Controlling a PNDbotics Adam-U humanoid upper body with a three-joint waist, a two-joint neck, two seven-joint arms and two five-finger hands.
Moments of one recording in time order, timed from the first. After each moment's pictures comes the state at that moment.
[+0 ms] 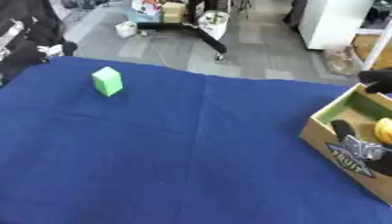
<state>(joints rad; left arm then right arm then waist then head) -0.72 0.75 -0.02 -1.17 -0.48 0.10 -0.16 -0.31 -0.63 0.19 -1.98 0.44 -0.18 -0.11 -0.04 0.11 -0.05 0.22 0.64</state>
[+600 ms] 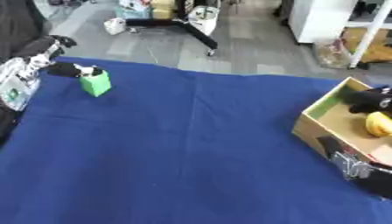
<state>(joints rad) -0.92 0.63 0.04 -0.73 -0.90 0.16 -0.13 -0.31 -0.57 0.22 -1.98 0.42 -0.18 -0.09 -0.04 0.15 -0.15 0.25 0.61</state>
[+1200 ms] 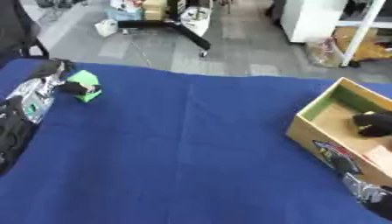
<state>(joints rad) -0.93 0.63 0.07 -0.61 -0.91 0.23 -0.07 -0.29 -0.55 0.22 -1.98 0.41 -0.18 -0.10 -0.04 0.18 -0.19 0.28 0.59</state>
